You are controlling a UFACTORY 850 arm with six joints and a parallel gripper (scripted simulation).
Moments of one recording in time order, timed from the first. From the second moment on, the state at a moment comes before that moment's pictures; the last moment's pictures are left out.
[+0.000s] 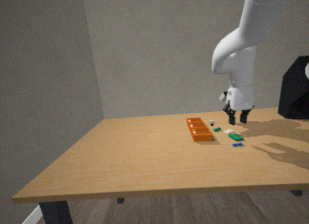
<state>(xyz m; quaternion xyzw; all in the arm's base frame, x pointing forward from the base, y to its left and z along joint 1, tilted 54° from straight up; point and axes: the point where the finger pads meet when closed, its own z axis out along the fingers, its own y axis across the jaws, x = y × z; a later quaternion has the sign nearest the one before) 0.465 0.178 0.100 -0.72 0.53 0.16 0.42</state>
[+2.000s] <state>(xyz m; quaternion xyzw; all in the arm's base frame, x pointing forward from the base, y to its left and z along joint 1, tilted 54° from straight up) 0.481 0.226 0.063 -0.71 0.54 0.17 0.42</state>
